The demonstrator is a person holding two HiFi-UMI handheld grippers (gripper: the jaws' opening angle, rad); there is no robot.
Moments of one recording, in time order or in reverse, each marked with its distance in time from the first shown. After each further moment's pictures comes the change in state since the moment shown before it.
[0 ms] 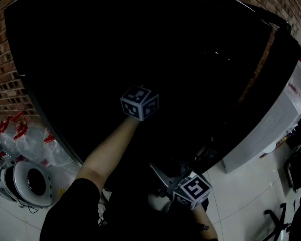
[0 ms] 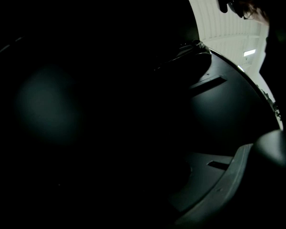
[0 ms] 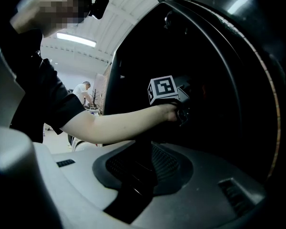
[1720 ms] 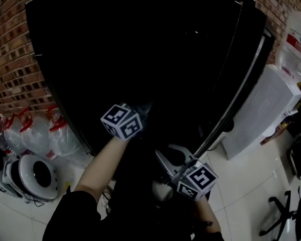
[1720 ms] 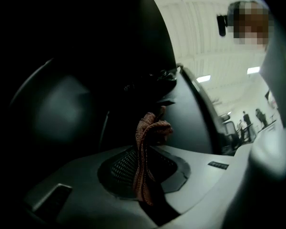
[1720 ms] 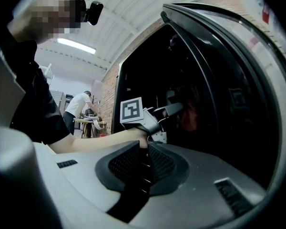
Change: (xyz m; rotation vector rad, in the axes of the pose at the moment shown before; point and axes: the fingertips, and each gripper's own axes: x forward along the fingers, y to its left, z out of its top) left arm -0.112 -0.076 0.006 -0.158 0.005 -0.043; right arm -0.046 0.036 0.020 0.029 -0.087 -0.032
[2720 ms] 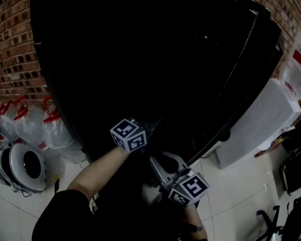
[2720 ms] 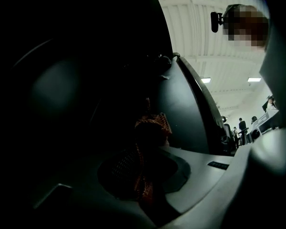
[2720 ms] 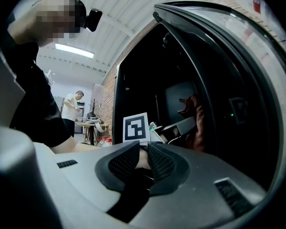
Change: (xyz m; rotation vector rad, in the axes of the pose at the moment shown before) left arm -0.002 -0.020 -0.080 -0.095 0.038 -0.025; right arm -0.002 -0.008 -0.019 0.046 -0.012 0.029
